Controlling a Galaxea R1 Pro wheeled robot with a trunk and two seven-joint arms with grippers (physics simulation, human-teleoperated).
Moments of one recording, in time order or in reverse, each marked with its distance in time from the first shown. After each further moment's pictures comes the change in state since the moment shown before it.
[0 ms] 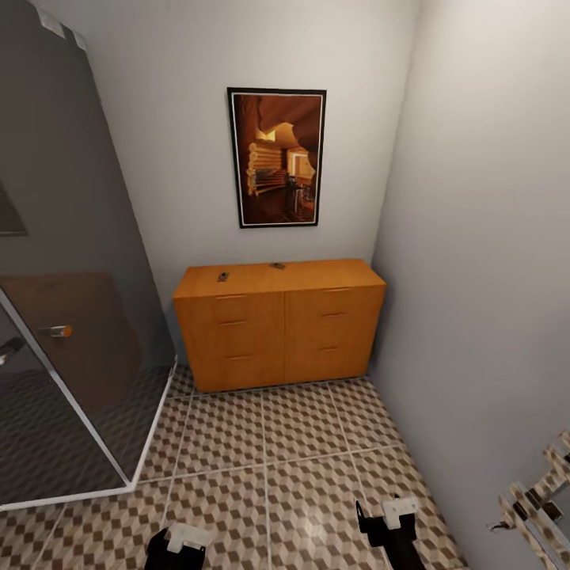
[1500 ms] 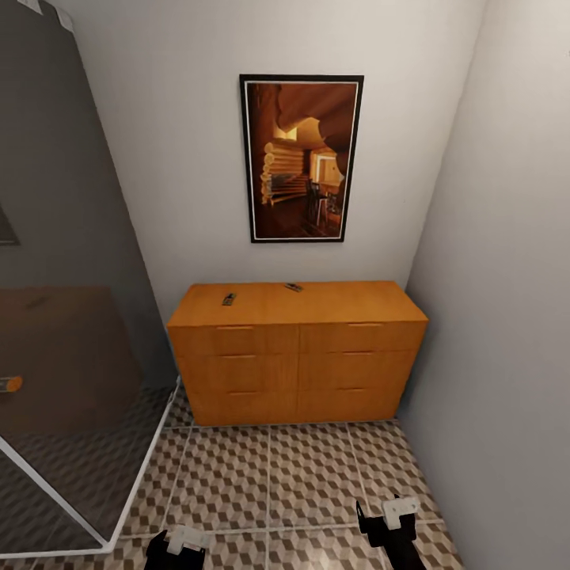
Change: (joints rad) left arm 0.003 0.000 0.000 0.001 -0.001 0.000 -0.001; right arm 0.000 -0.002 0.000 -0.001 0.000 0.000 0.005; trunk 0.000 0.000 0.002
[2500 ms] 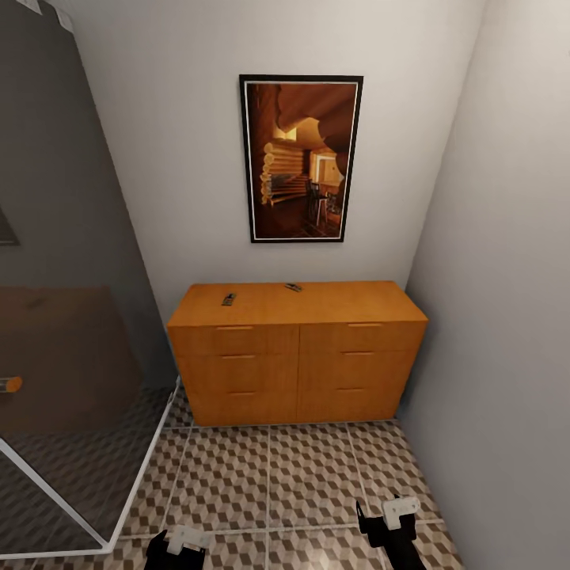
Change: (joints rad) left arm 0.000 0.000 0.000 0.000 0.000 0.001 0.000; right arm 0.000 0.000 0.000 0.001 0.001 0.000 0.001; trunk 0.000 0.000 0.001
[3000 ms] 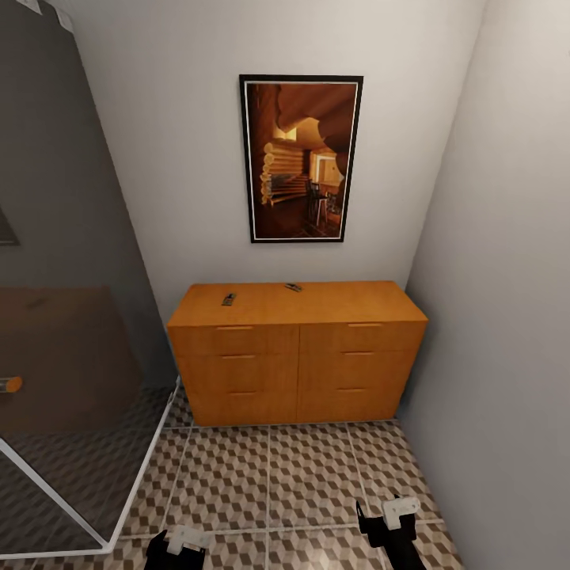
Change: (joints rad) left arm 0.000 0.000 0.000 0.000 0.000 0.000 0.000; right arm 0.000 0.000 0.000 0.000 0.000 0.000 -0.001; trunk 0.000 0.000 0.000
